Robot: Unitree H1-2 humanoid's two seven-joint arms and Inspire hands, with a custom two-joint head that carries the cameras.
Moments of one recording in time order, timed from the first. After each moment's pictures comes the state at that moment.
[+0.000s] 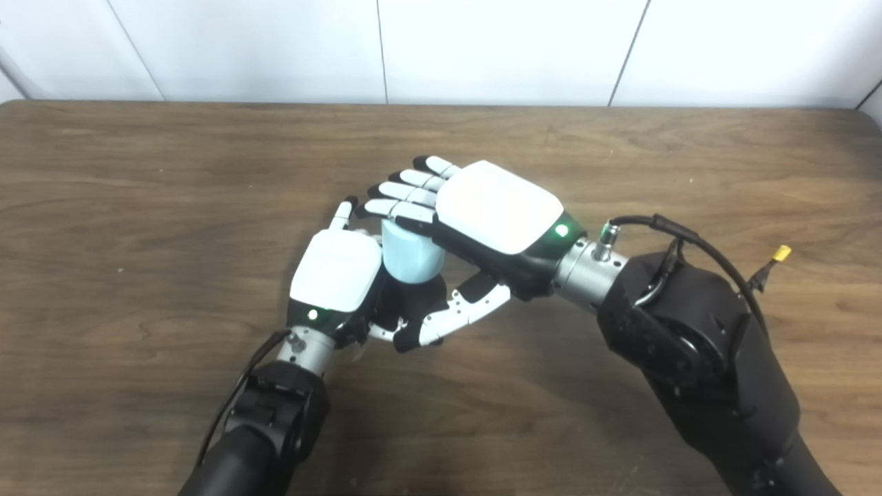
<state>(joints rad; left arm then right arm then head) -0.06 0.10 -0.52 -0.25 1.49 0.22 -0.20 -0.35 -0.40 0.34 -0.68 -0.77 0.03 0.75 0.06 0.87</state>
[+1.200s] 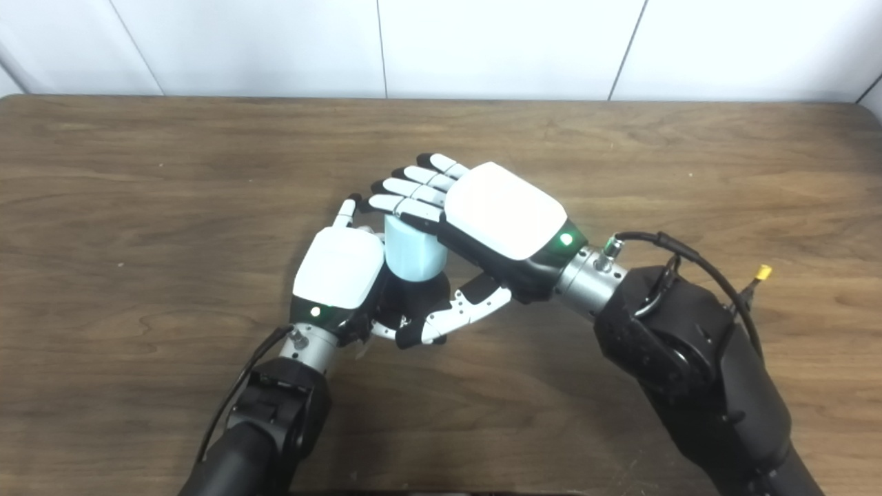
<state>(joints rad) -0.06 0.10 -0.52 -0.25 1.48 0.22 -0.22 -0.27 -0.40 0.36 -0.59 -0.75 -0.03 0.55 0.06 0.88</state>
